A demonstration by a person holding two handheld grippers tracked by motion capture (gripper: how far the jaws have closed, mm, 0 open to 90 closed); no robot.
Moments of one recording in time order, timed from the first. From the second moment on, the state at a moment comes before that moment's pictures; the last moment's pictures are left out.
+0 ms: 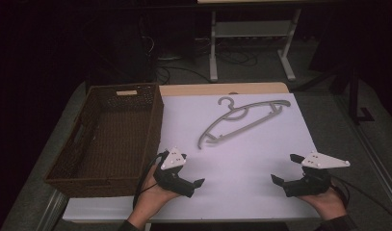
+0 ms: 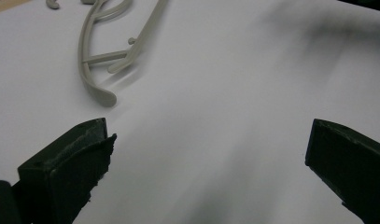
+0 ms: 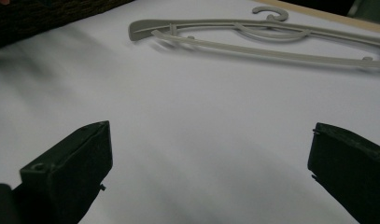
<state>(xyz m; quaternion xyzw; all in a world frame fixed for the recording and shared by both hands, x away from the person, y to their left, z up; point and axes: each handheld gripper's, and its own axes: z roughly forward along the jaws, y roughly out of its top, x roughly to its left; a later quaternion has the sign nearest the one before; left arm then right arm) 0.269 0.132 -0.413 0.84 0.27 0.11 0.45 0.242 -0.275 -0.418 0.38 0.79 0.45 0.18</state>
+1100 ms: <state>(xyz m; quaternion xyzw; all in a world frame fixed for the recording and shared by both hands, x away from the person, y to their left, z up) 0.310 0.100 -0.402 0.87 0.28 0.09 0.40 0.245 -0.274 -0.420 0.37 0.80 0.44 0.18</state>
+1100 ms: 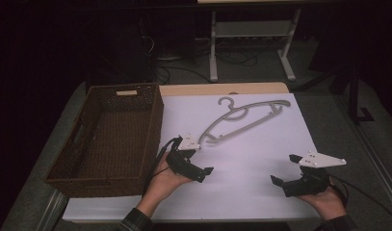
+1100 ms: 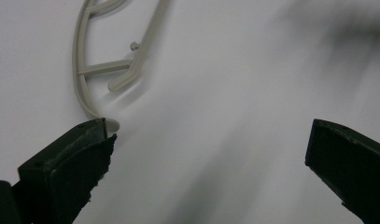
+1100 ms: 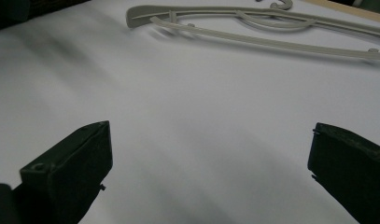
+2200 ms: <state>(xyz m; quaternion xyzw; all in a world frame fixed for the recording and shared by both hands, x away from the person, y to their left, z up) 0.393 0.086 -0.384 0.85 0.33 0.09 0.40 0.245 -0.273 -0.422 0.38 0.80 0.43 0.18</state>
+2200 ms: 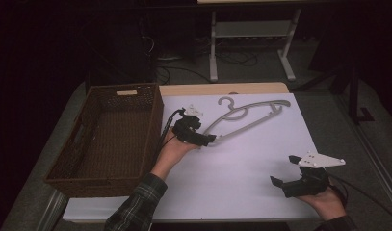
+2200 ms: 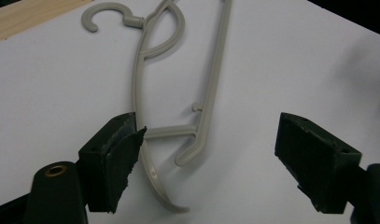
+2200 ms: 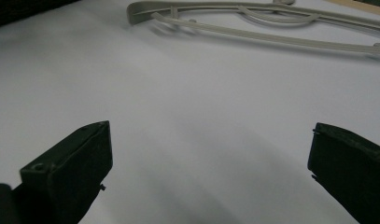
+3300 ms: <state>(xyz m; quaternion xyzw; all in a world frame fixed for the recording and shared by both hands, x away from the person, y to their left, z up) 0.484 0.073 -0.418 0.85 0.36 0.08 0.38 0.245 -0.271 -0.423 0.37 0.80 0.44 0.17</state>
